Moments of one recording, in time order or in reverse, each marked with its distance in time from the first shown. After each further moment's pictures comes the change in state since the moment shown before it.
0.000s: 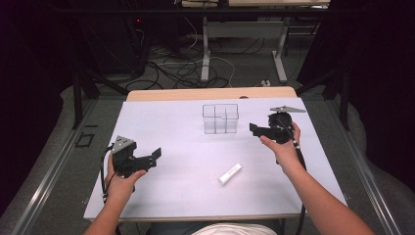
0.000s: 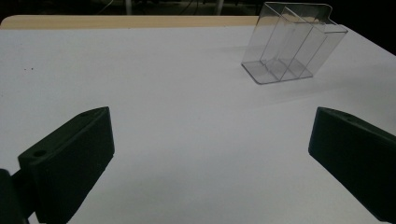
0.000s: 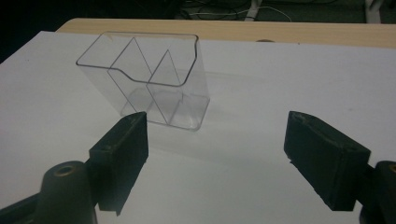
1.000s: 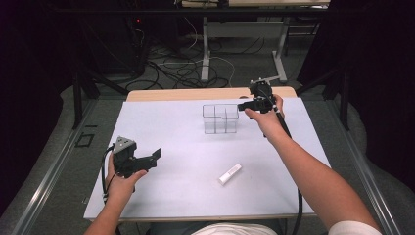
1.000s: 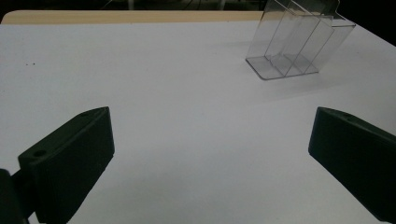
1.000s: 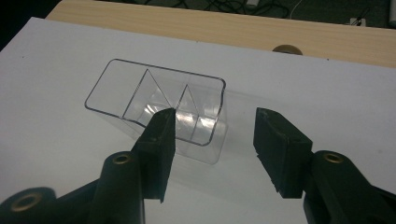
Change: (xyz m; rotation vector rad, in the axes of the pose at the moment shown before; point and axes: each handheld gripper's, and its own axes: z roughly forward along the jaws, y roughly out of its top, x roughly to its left) left arm 0.003 -0.002 0.004 0.017 0.013 0.006; right arm 0.026 0.076 0.048 0.190 -0.005 0.001
